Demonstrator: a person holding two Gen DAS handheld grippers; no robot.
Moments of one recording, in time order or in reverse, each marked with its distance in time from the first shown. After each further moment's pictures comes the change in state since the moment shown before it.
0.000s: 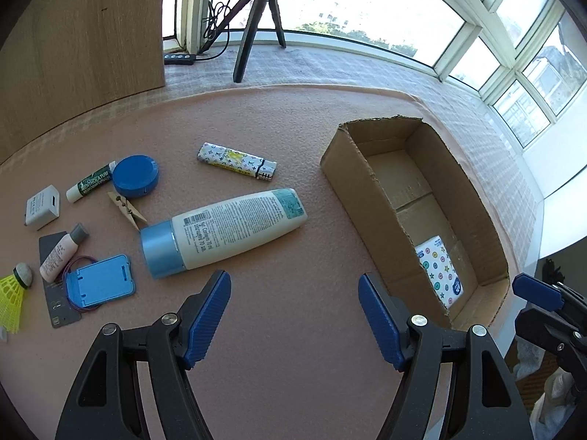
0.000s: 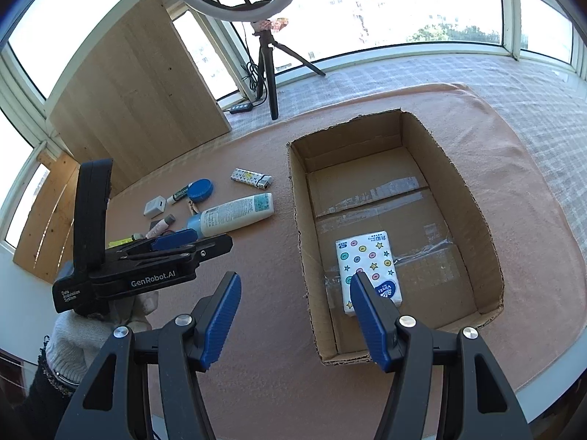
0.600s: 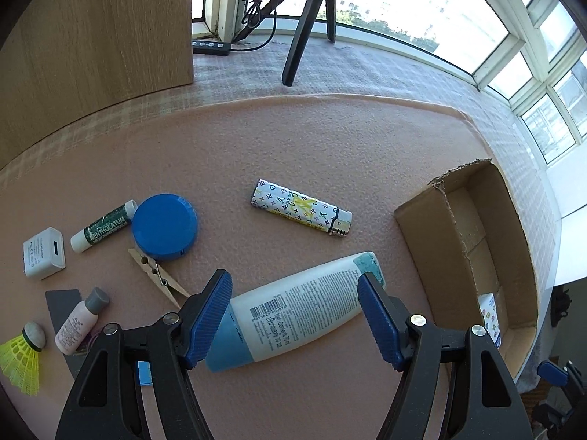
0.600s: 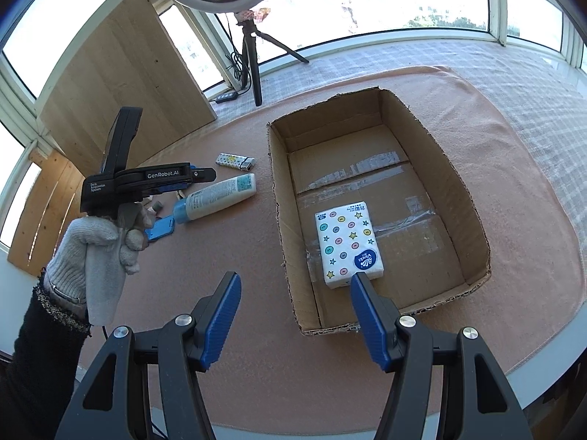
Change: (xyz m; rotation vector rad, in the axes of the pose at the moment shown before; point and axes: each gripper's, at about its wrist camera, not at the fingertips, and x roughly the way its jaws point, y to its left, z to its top) left arm 0.050 0.056 0.068 -0.070 0.076 0.037; right arm -0.004 -0.014 -0.020 0.031 0.031 -0.030
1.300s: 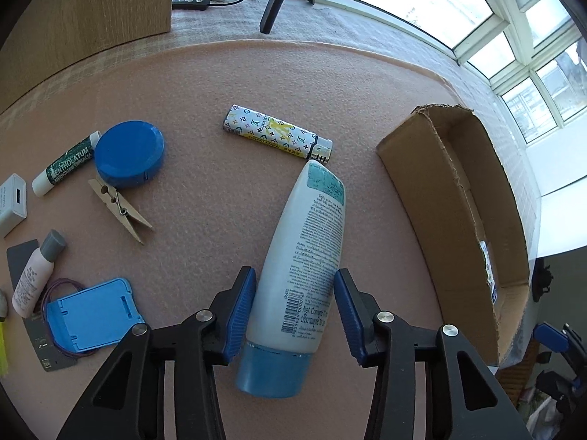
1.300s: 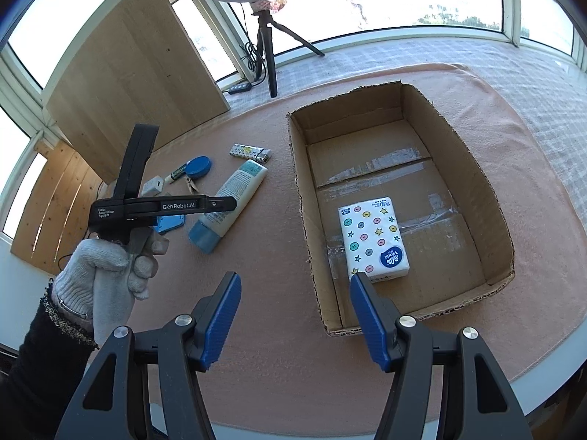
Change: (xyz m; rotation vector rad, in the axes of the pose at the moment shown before) left arm 0.015 -0.002 -0.047 0.012 0.090 -0.119; right arm 0.011 0.018 -0.001 -0.027 0.021 0.029
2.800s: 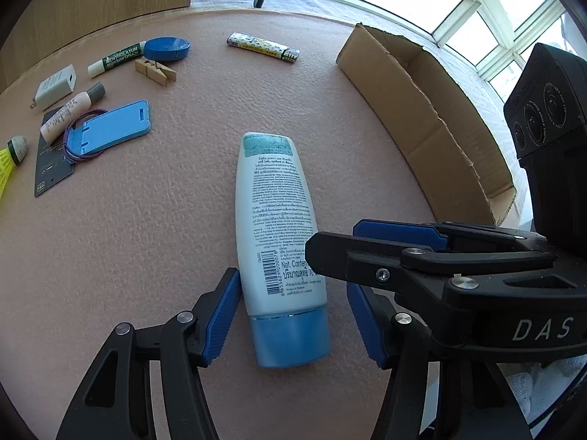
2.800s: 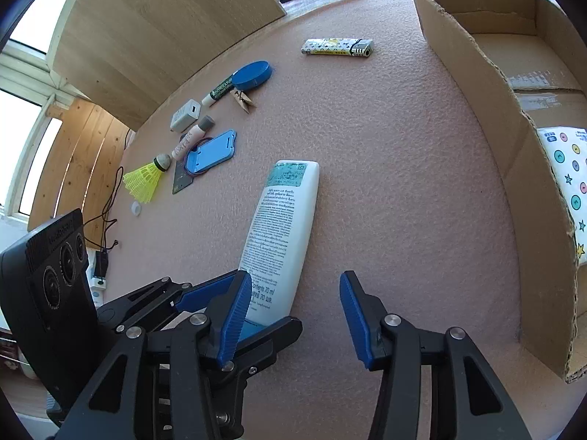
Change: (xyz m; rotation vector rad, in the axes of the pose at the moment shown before) left arm -0.041 -0.029 -0.145 0.034 -0.045 0.024; right arm 0.130 0.071 -0.020 0.004 0.264 0.214
